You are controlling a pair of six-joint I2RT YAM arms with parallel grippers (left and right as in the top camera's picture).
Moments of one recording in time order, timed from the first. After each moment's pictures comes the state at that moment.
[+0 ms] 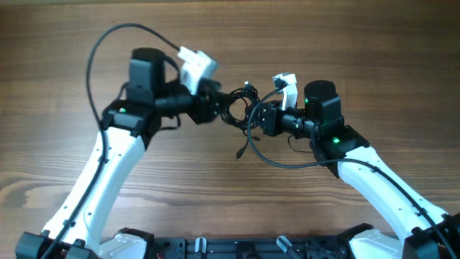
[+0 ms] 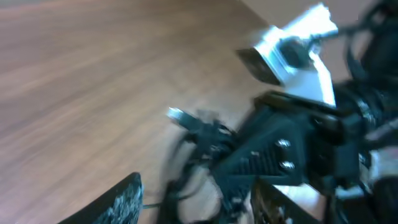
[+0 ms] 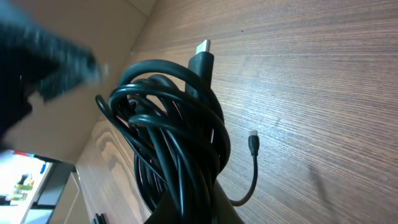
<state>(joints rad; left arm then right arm) -0.27 1.38 1.08 -0.42 0.77 0.12 0.38 1.36 0.73 0.09 -0.63 0.51</state>
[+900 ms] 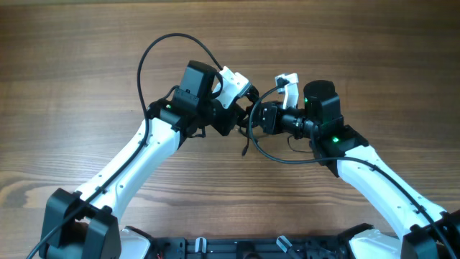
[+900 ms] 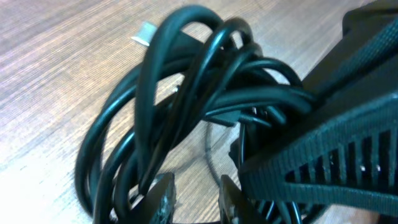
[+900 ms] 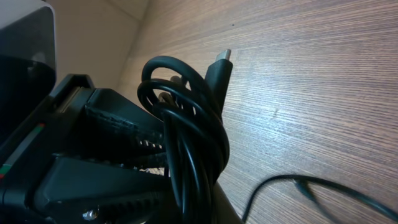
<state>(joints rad) -0.47 1.54 1.08 -0.46 0.43 0.12 0.38 1.37 0.73 0.09 -0.62 0.60</state>
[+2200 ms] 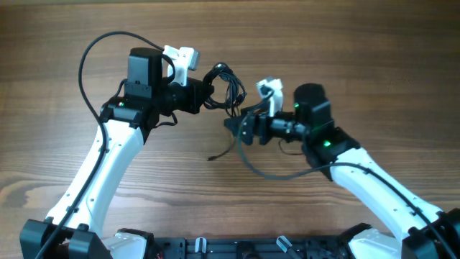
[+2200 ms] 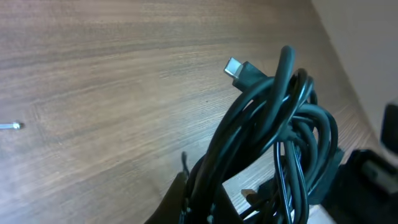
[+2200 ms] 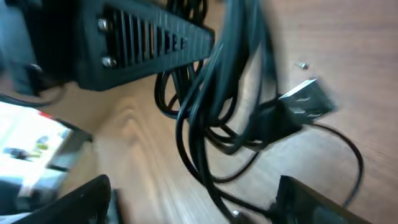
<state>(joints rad) -0.21 1.44 1.08 -0.45 0.57 -0.18 0.50 1.38 0.73 0.16 -0.61 0.42</state>
